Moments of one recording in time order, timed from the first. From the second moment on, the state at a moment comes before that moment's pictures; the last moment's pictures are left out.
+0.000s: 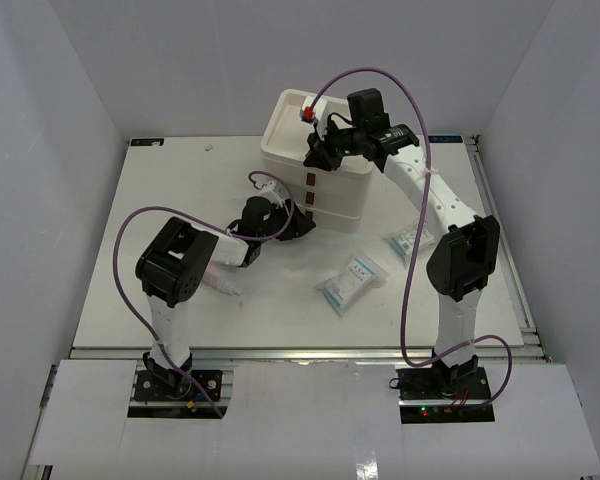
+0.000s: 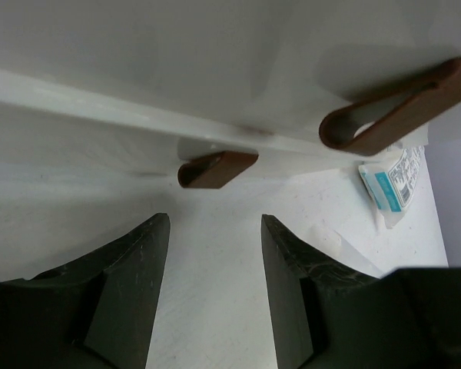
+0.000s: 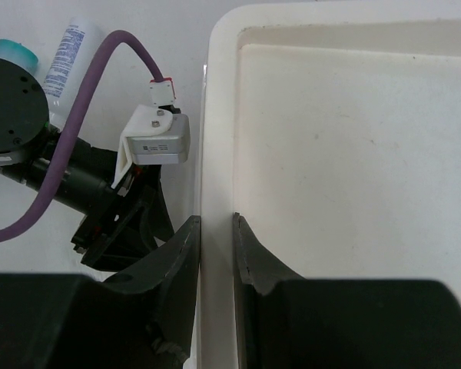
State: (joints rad) left arm -0.50 1.98 0.94 0.68 0.26 -0.68; right arm 0.48 1.99 2.03 -0.62 -0.65 -0.54
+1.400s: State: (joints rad) left arm -0.53 1.94 0.90 0.73 0.15 -0.69; right arm 0.48 1.99 2.03 -0.61 -0.64 -0.53
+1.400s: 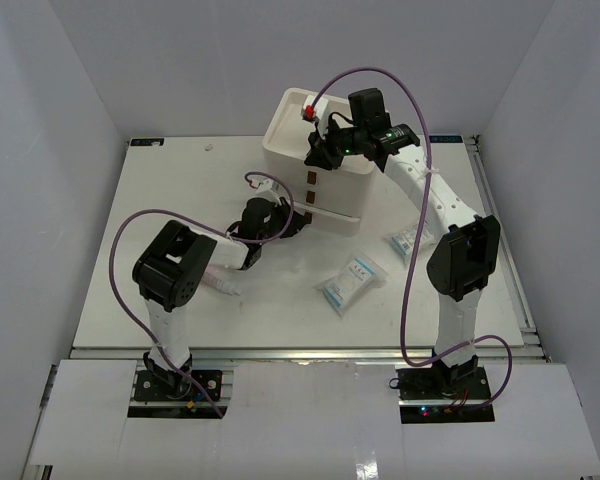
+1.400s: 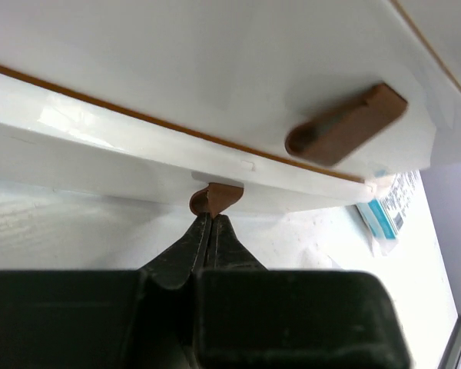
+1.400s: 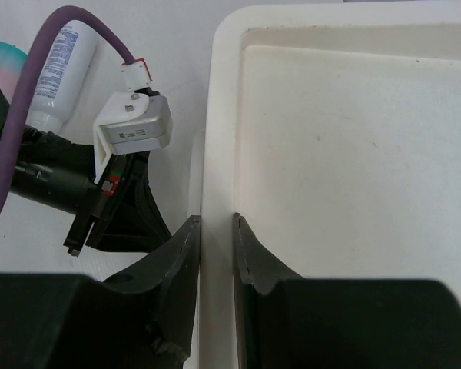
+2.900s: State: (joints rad) left arm -0.56 0.78 0.58 -0.02 -0.19 -0.71; right arm 0.46 1.36 1.51 -0.82 -0.89 -0.88
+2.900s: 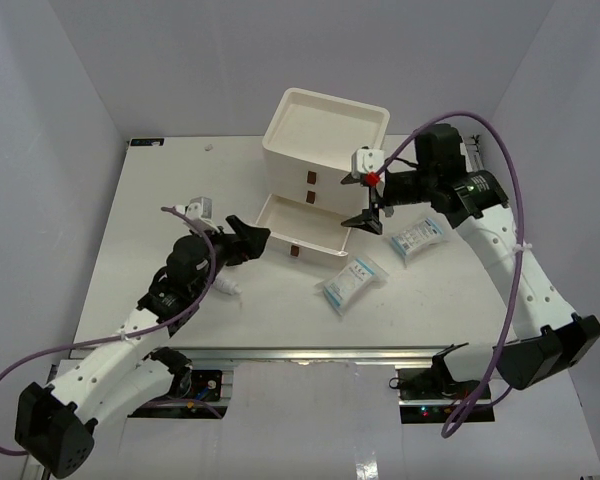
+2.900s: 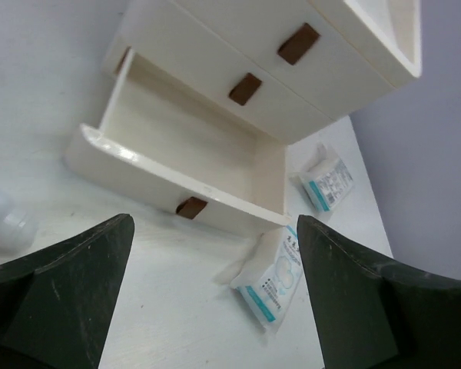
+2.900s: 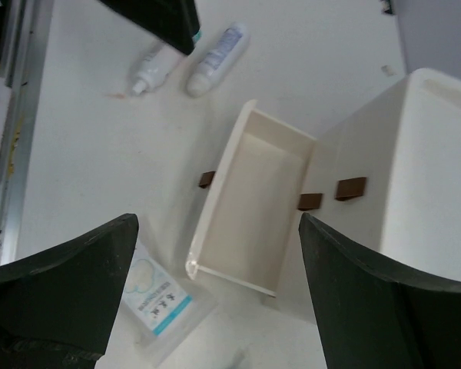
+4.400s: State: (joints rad) left arm -0.55 0.24 0.77 -1.17 -0.44 -1.40; right arm 0.99 2.54 2.24 -0.38 -0.17 -0.12
